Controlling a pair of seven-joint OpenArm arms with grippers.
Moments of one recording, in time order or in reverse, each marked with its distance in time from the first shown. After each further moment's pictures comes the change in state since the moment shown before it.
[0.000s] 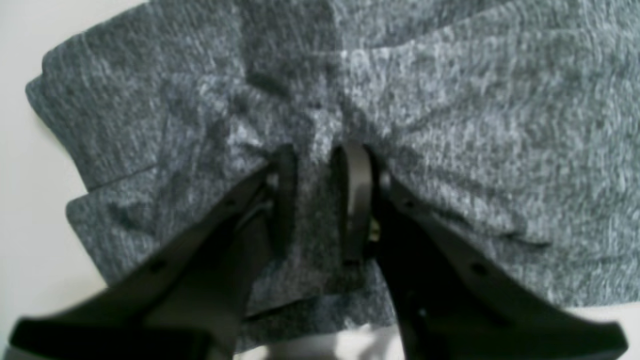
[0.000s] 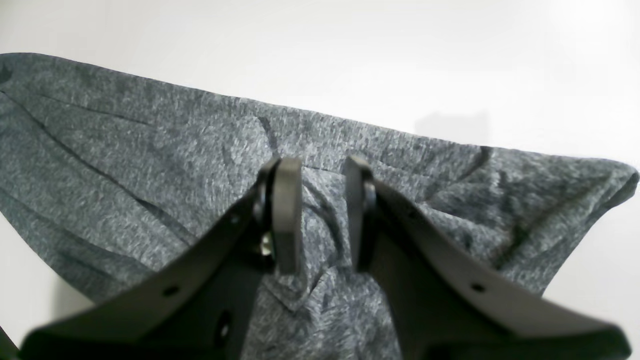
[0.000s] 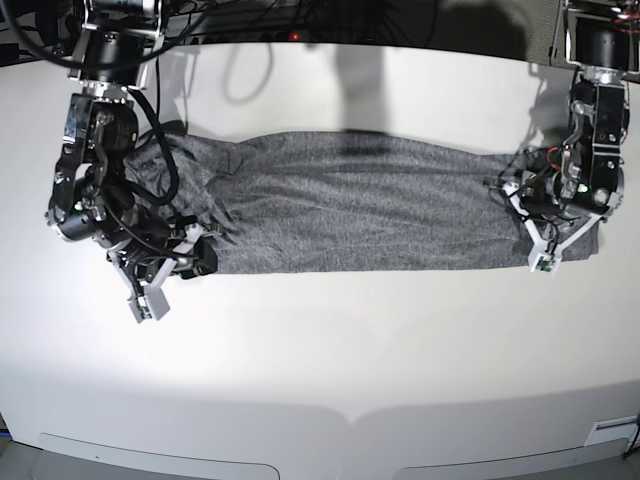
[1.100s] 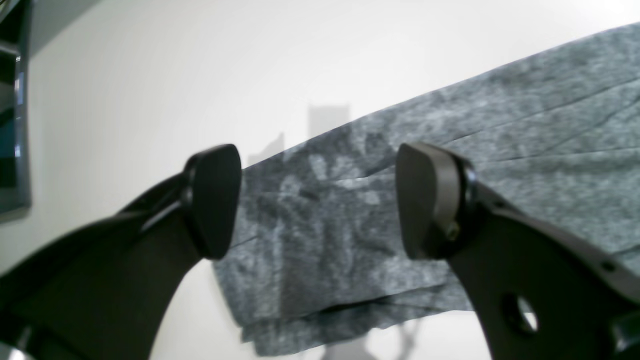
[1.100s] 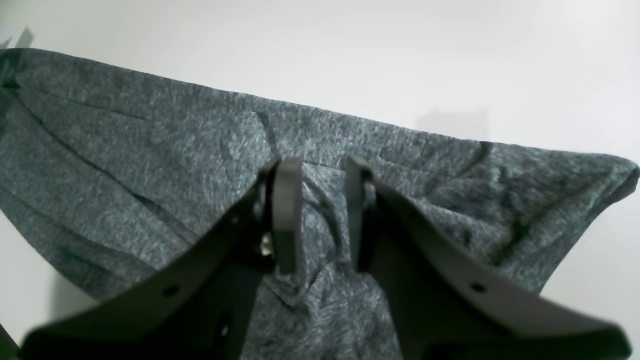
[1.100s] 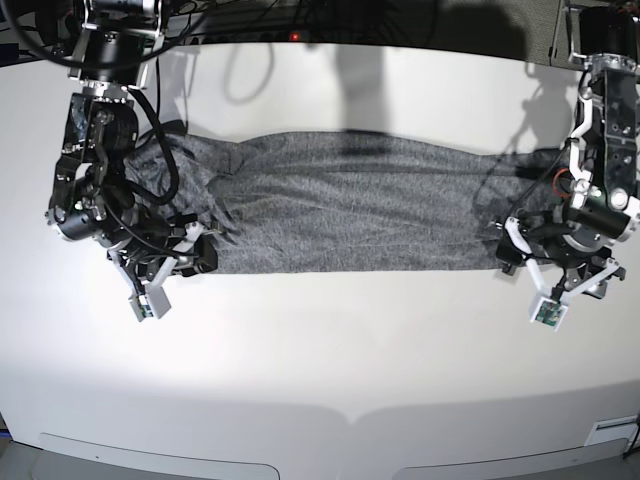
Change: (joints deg) left arm -0.1 0.0 0.1 23.2 3.7 0.0 4.0; right arm 0.0 0.0 0.0 0.0 0.0 0.0 -0.7
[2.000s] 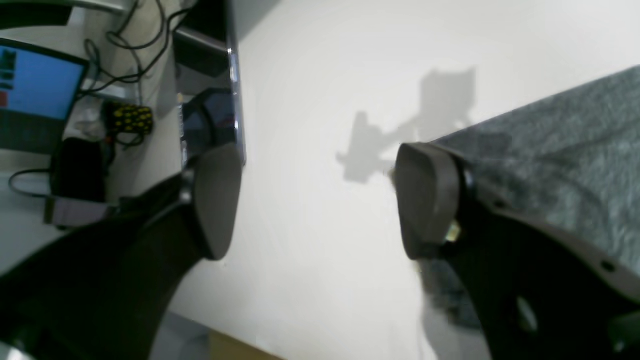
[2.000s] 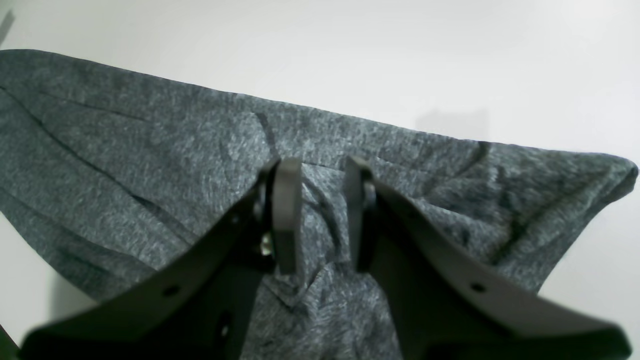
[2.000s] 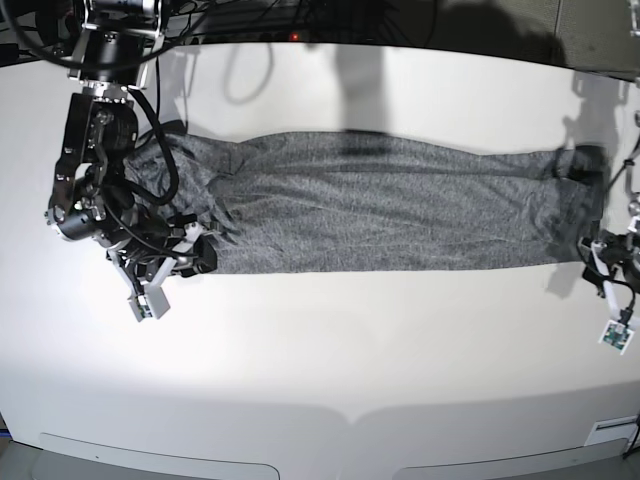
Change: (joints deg) left arm -3.8 -16.3 0.2 -1.3 7.0 -0.1 2.2; right arm 0.0 0.0 0.0 0.0 0.0 0.0 0.0
